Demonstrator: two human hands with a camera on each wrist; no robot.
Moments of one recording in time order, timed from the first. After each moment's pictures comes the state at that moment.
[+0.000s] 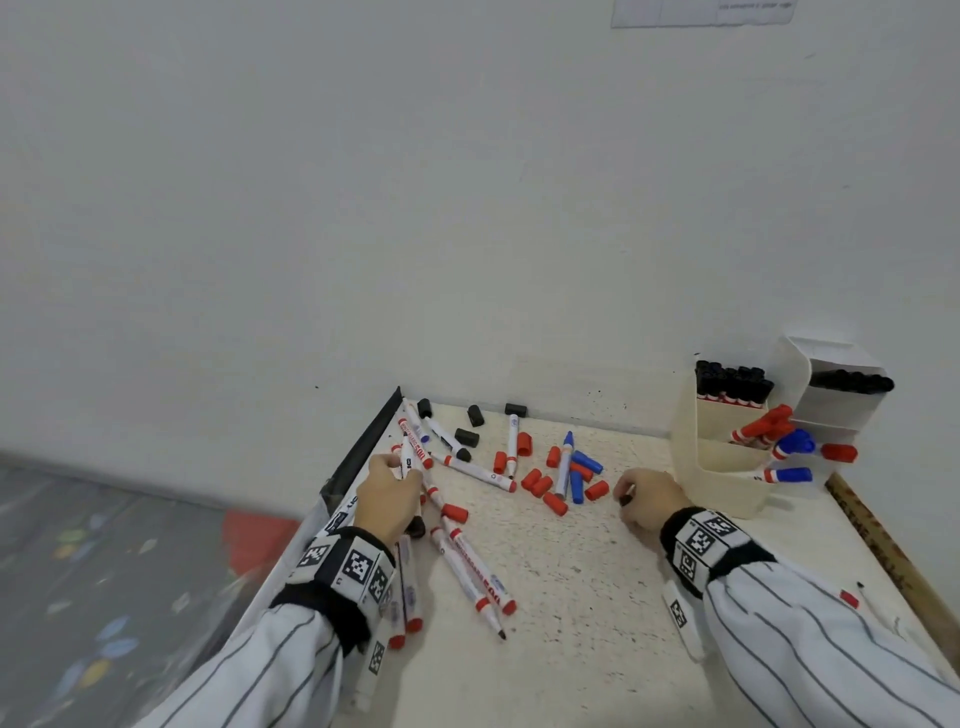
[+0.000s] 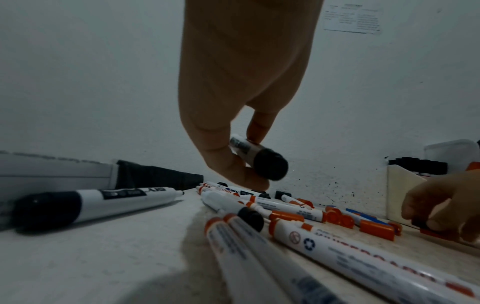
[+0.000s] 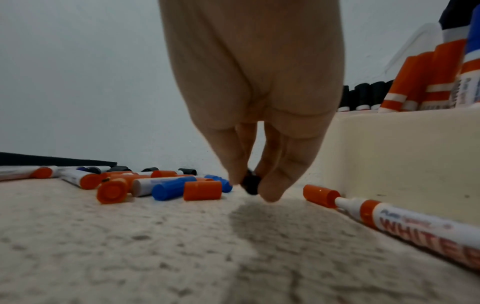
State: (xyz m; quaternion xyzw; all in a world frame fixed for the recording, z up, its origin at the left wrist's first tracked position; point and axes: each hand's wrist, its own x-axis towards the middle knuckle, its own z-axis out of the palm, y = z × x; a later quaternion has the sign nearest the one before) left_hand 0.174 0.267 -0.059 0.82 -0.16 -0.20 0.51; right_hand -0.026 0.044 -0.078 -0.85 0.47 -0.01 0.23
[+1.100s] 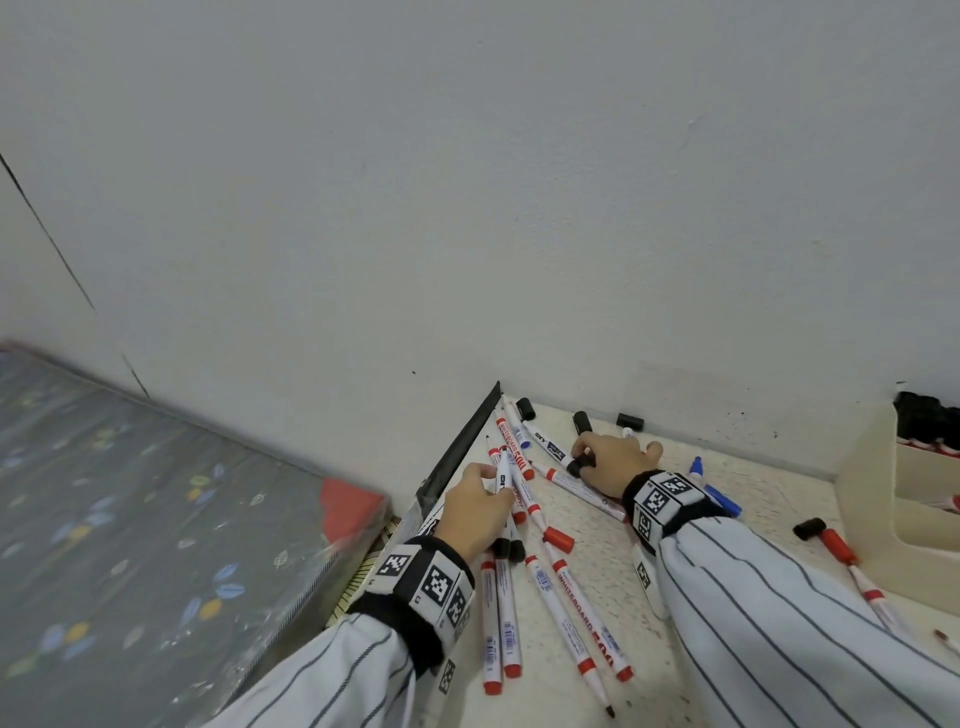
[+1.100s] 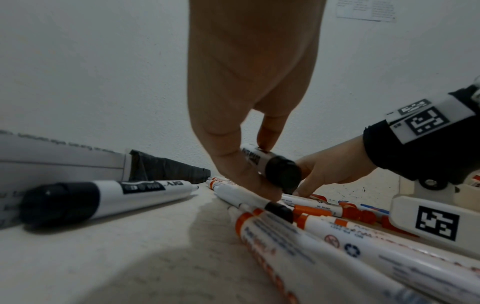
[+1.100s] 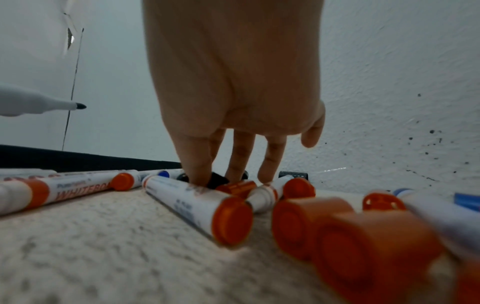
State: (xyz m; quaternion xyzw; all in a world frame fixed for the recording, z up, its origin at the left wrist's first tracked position) left_hand 0.206 0.270 -0.067 0.81 -0.16 -0.28 0.49; right_hand 0.156 0.079 -0.078 -0.94 0.33 0.07 0.12
